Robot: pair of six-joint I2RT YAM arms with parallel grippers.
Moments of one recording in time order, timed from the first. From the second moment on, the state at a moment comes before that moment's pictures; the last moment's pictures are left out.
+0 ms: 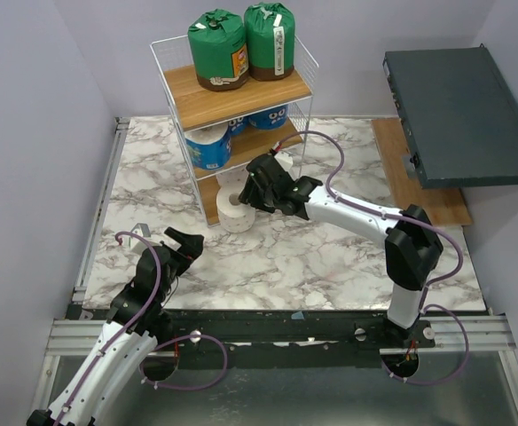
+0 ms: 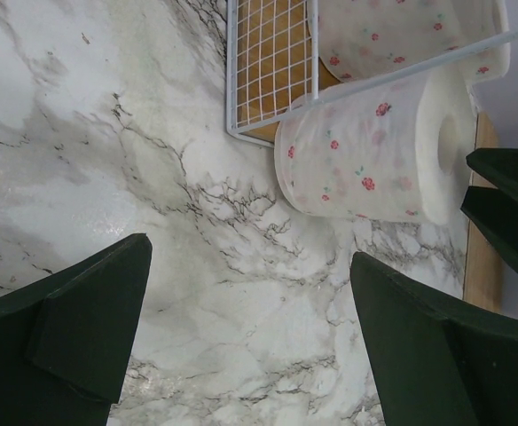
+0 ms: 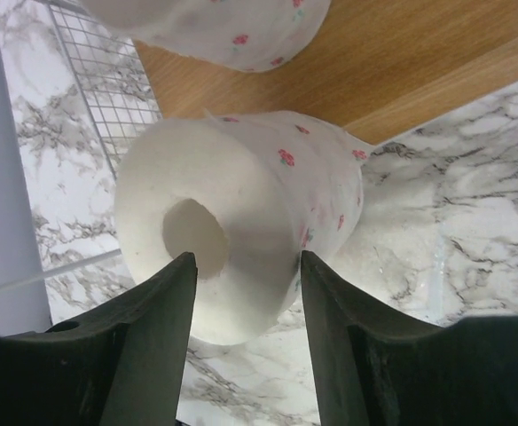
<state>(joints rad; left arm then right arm) -0.43 0.26 0.25 -0.44 -0.30 -1.03 0.88 1.85 1.50 -0.40 0.27 0.99</state>
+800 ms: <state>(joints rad) -0.43 0.25 0.25 -0.45 -0.30 -1.04 0.88 1.52 1.08 -0.15 0.25 0.85</state>
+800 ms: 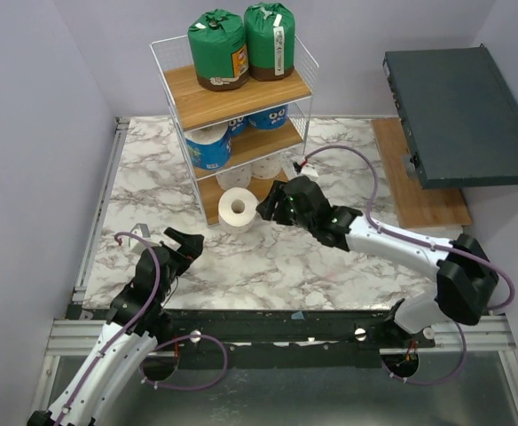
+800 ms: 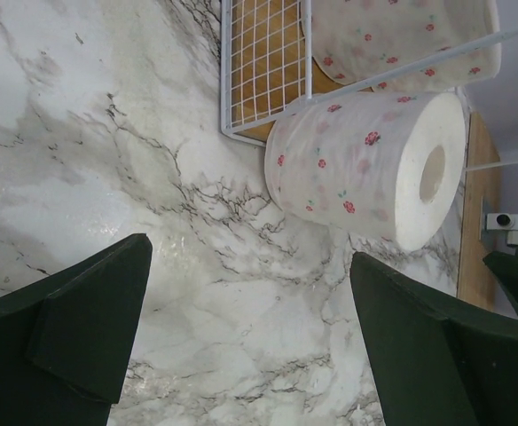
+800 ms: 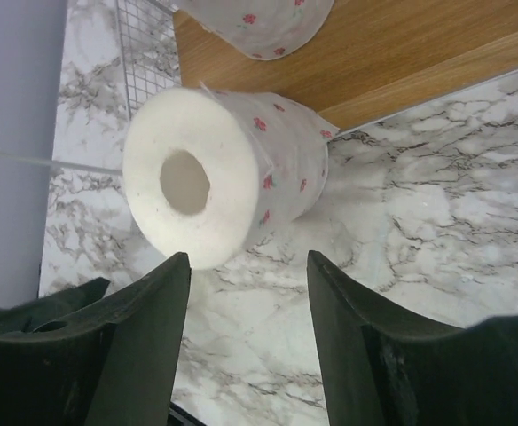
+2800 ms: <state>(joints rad) -0.43 0.20 0.25 -0.48 -0.30 -1.03 0.88 1.97 1.03 0.58 0.06 0.52</state>
